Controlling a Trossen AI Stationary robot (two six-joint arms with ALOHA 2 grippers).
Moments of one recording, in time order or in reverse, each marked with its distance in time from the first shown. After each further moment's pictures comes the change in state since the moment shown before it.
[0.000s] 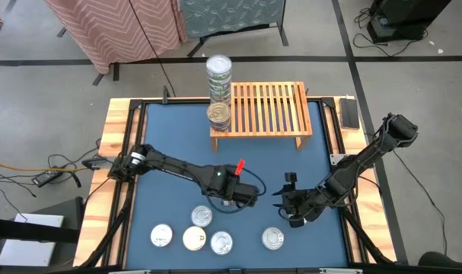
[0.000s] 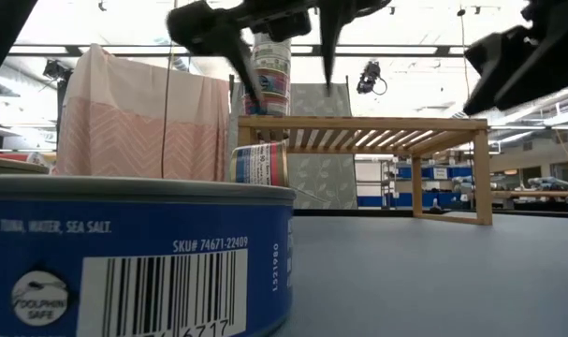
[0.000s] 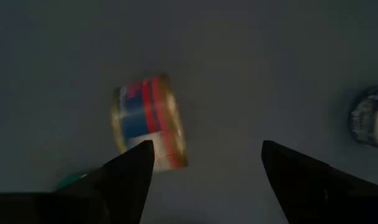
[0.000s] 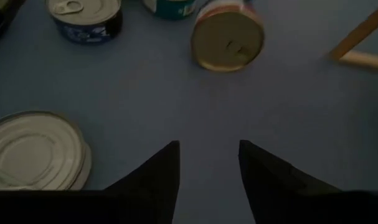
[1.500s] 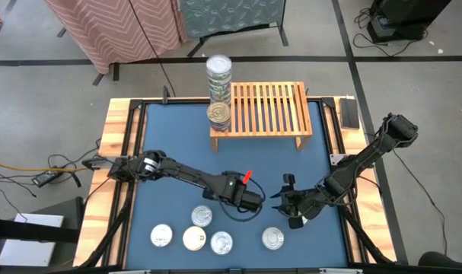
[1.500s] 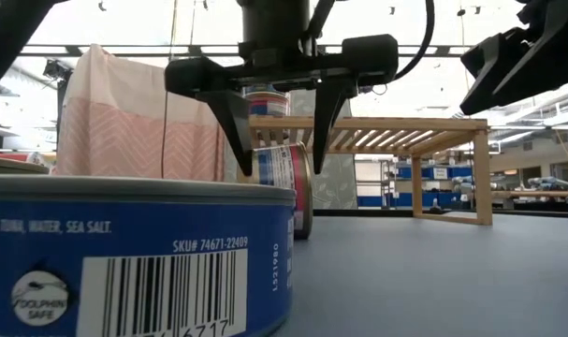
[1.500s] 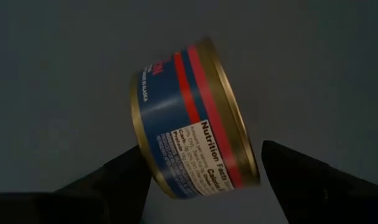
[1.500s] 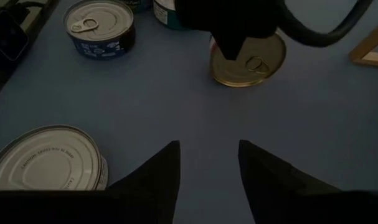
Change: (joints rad) left arm -0.004 0.140 0.000 -0.026 0.023 0.011; right arm -0.015 0.000 -0.035 0.107 -0.049 0.007
